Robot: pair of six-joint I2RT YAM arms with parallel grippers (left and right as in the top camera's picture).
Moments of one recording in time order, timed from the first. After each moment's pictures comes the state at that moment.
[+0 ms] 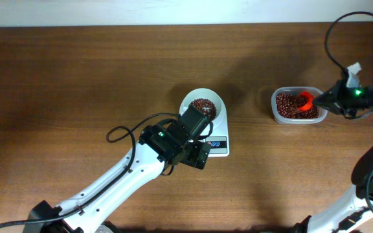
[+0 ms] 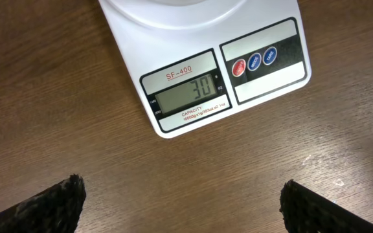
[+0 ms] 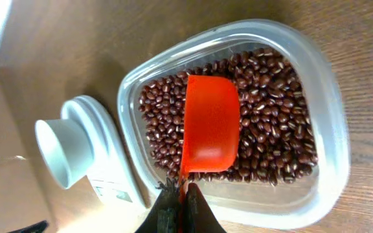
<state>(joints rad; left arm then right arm) -0.72 1.47 1.11 -0.89 -0.09 -0.35 -0.50 1.99 1.60 -1.17 -0.71 -0.09</state>
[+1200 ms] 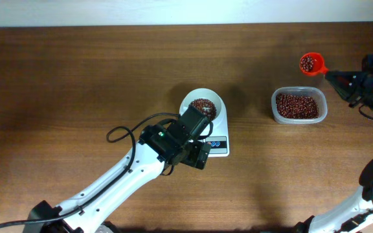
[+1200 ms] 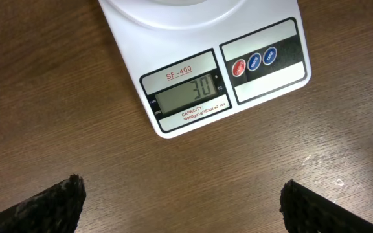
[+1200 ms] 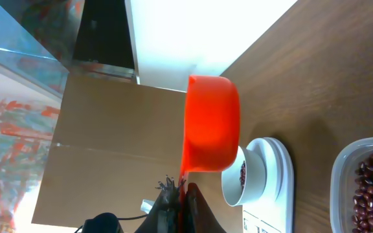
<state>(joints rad) -0.72 1.47 1.11 -0.89 -0.09 -0.35 -0.61 1.99 1.60 -1.27 -1.50 -0.31</state>
